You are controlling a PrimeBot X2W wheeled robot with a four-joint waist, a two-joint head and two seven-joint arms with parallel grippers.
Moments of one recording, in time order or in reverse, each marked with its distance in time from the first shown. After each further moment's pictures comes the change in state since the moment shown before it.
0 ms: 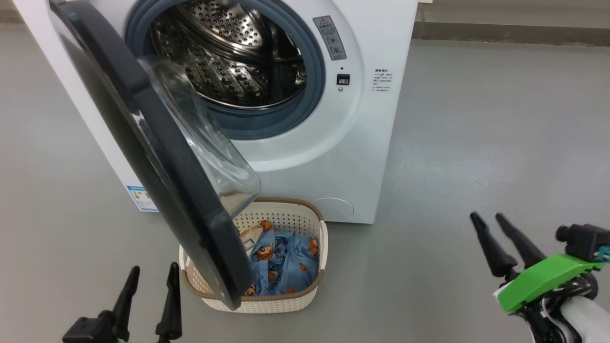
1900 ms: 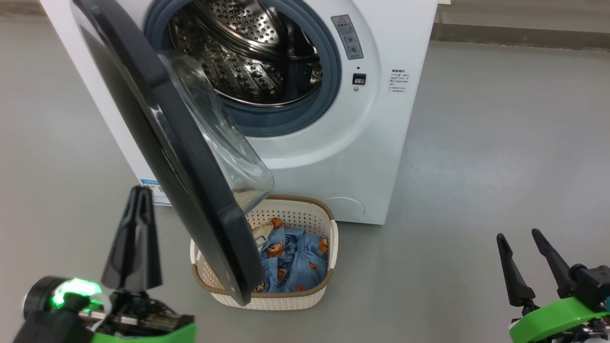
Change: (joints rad) left arm -0.010 -0.033 -0.001 -0.495 0.072 0.009 0.006; right arm 0.265 0.218 -0.497 -0.150 -0.738 0.001 -0.001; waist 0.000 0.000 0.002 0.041
